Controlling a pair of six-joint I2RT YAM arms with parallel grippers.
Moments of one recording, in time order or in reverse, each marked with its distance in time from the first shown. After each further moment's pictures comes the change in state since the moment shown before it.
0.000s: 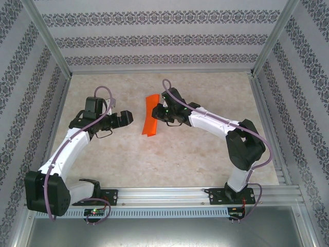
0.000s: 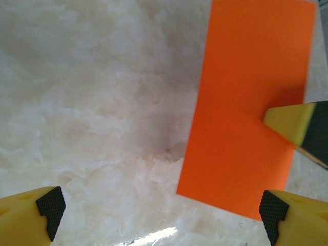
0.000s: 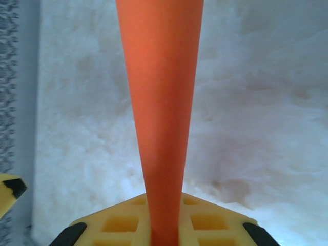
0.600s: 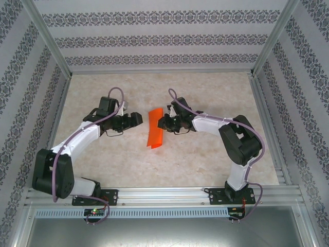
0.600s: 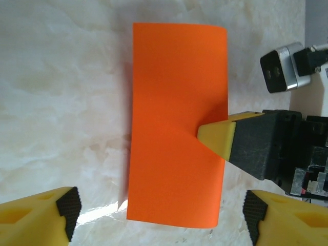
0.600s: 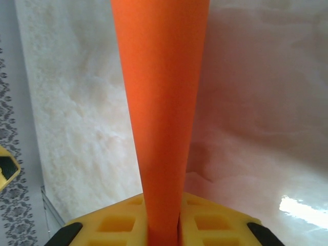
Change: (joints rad) left arm -0.107 0.201 -0.011 0.145 0.122 -0.141; right arm -0.090 0.064 -0.200 0.138 -0.232 -0.027
